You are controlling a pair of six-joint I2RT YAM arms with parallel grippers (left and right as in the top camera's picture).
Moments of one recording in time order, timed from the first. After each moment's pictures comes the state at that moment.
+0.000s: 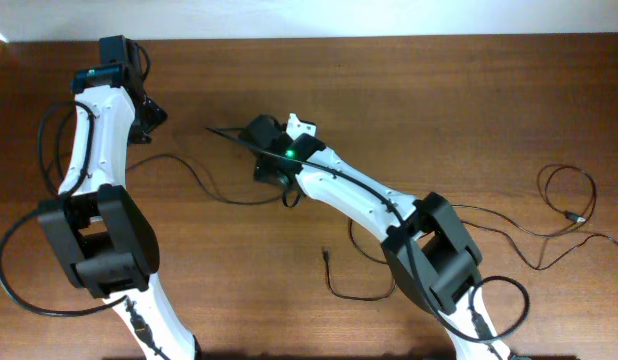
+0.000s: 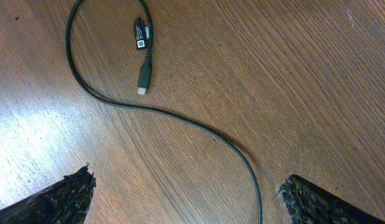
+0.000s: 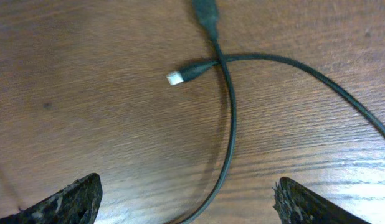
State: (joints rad) left arm 0.19 2.08 1.84 -1.10 -0.40 -0.66; right arm 0.79 2.25 1.82 -0.77 0.22 0.97
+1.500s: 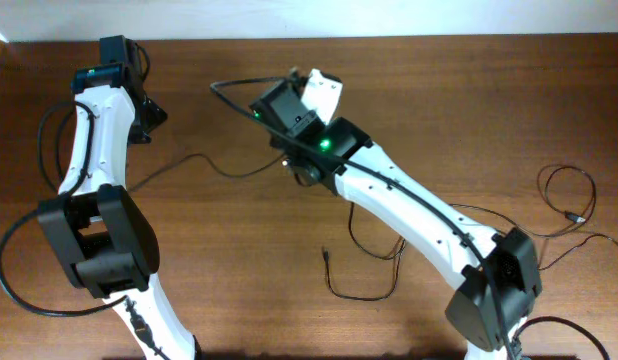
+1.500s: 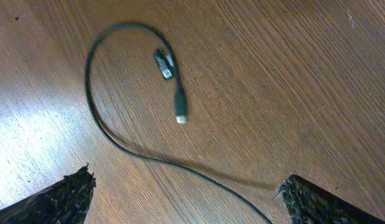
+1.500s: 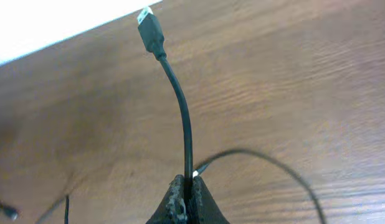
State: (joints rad) left arm 0.19 2.08 1.84 -1.10 -0.40 -0.66; right arm 0.76 1.96 1.83 -0.78 0.45 0.93
